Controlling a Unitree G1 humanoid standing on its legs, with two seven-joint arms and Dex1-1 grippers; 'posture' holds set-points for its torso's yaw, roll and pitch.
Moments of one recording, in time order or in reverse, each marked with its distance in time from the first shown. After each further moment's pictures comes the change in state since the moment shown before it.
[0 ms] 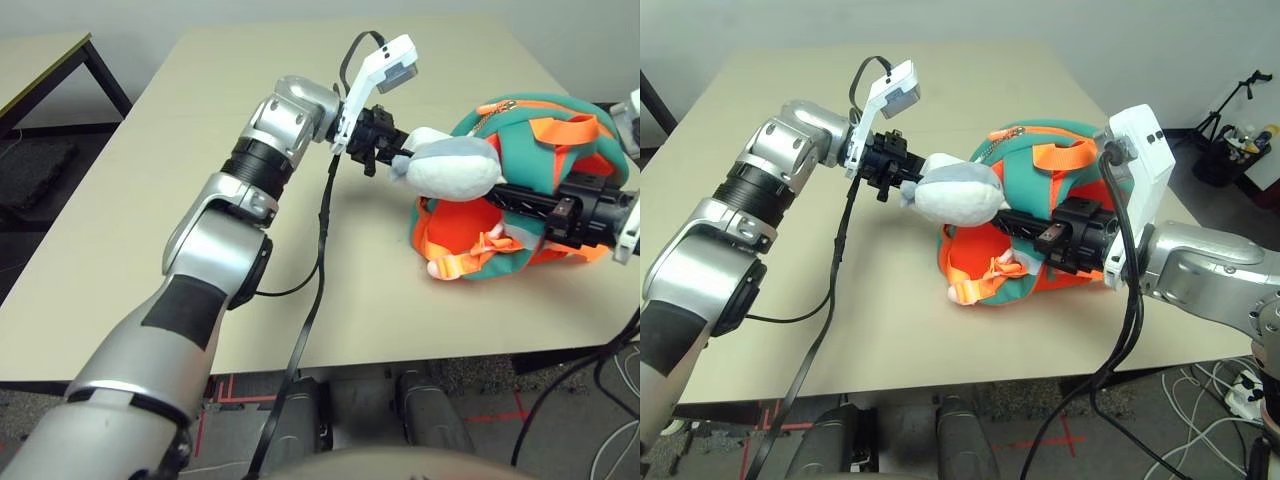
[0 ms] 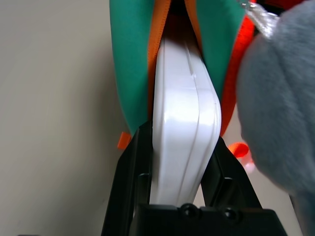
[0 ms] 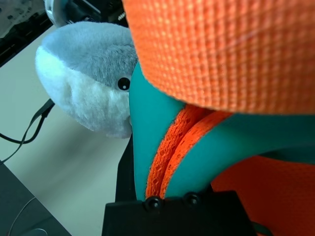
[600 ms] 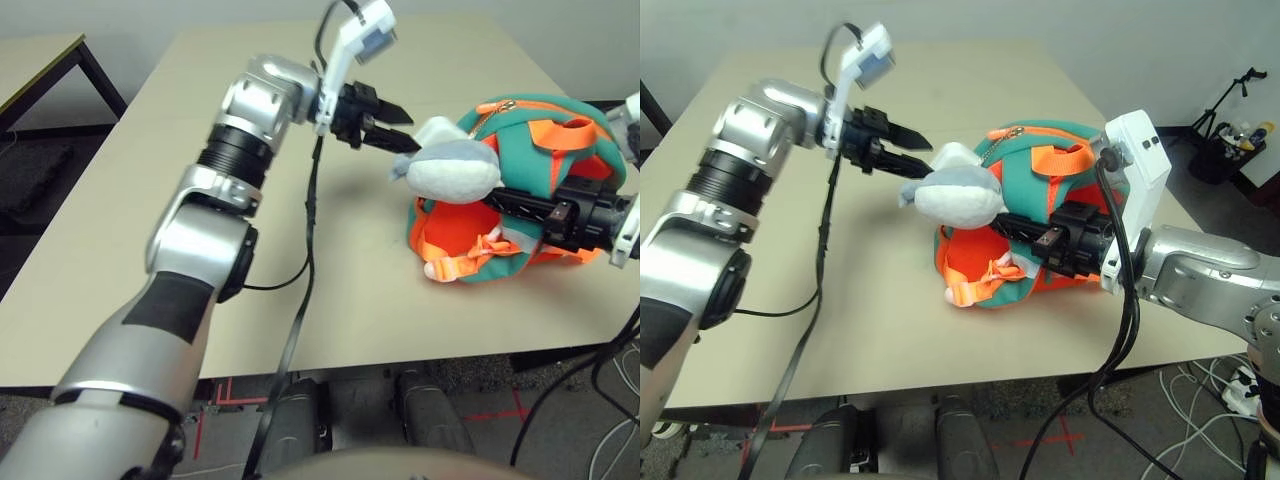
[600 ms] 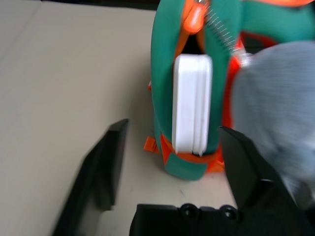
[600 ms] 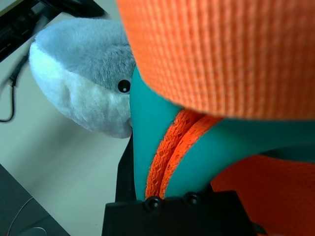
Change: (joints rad) left arm 0.003 0.226 0.111 -0.324 -0.059 0.239 -0.046; right arm 0.017 0.001 -0.005 -0.005 -0.006 0.000 0.001
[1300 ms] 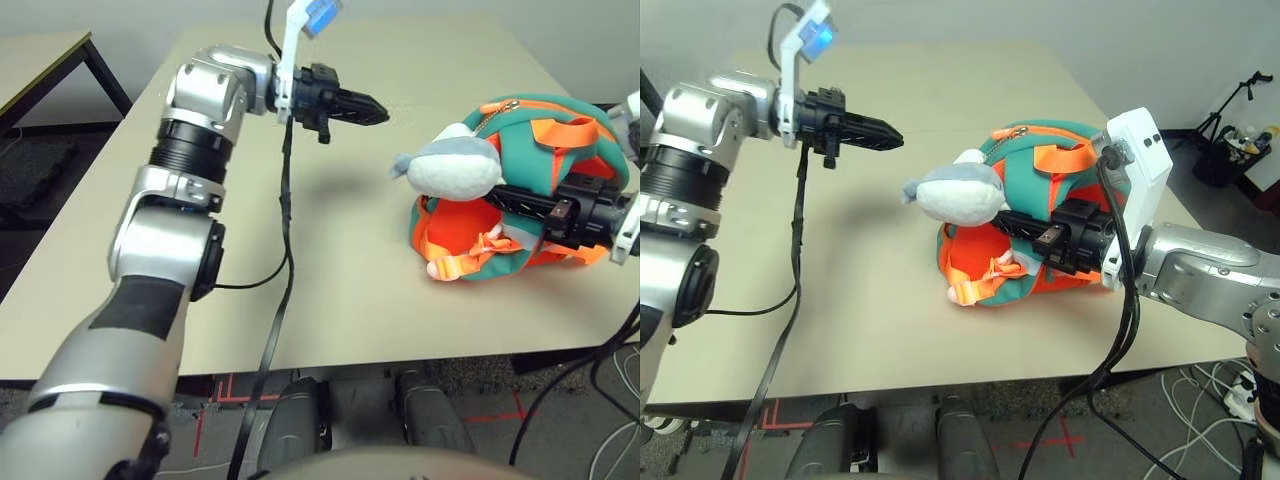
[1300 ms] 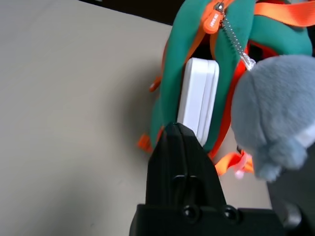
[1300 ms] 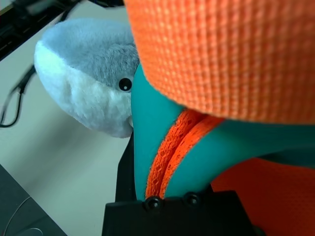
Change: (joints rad) left arm -0.009 -0.083 0.031 0.256 -0.029 -0.060 0.036; right arm -0.014 0.015 0.002 0.009 -0.036 0.007 0.024
